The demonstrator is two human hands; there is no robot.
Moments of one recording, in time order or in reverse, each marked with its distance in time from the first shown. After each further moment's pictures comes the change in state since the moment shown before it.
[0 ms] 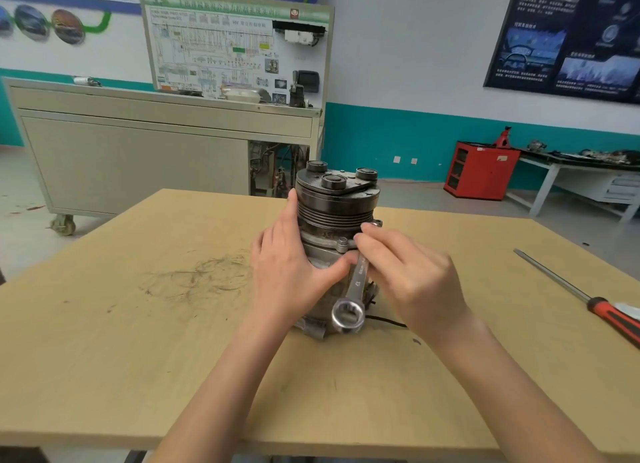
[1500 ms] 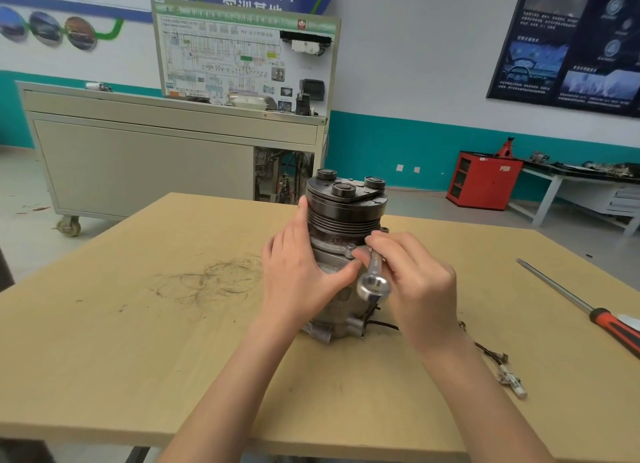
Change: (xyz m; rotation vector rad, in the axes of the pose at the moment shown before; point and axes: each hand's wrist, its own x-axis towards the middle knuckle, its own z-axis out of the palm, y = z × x) left_hand 0.002 -0.001 -0.005 -0.025 -0.047 0.017; right_hand -0.002 -0.011 0.008 0.053 0.038 0.219
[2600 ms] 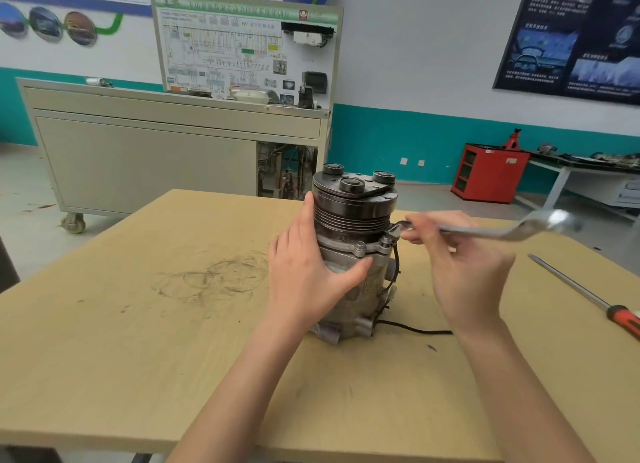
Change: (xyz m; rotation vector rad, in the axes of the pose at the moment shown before) left_hand 0.001 -0.005 0.004 0.028 0.034 0.012; right_hand 0.004 0.031 0.001 0.335 0.107 0.289
